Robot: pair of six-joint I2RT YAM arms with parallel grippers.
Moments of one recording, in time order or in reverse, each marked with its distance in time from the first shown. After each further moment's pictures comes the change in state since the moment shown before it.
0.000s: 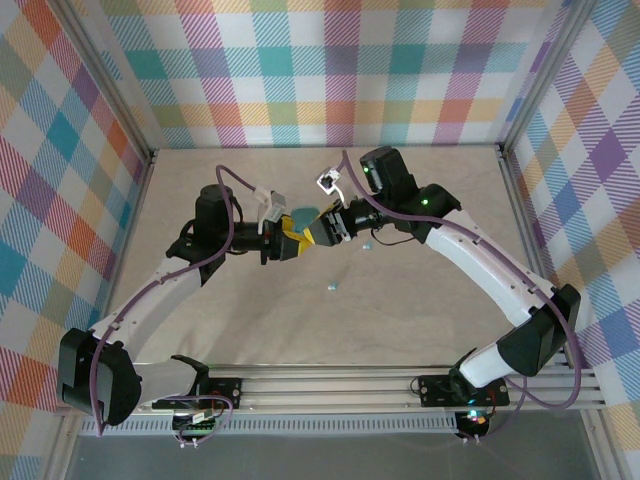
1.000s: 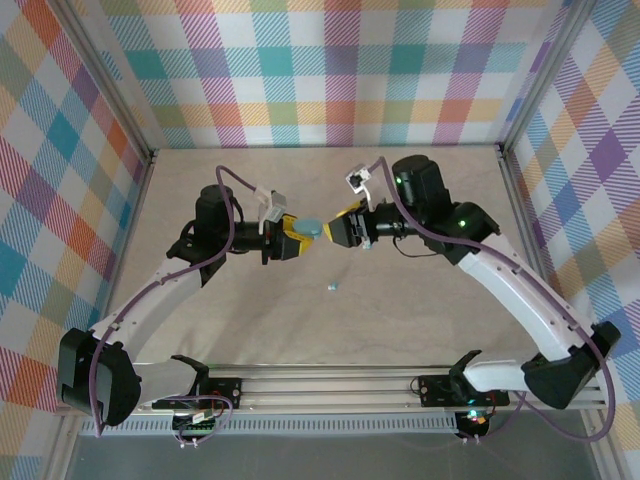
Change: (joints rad) left arm -0.006 -0.001 -0.006 0.026 -0.010 0.002; right arm -0.004 -0.224 -0.121 0.031 0.142 0.119
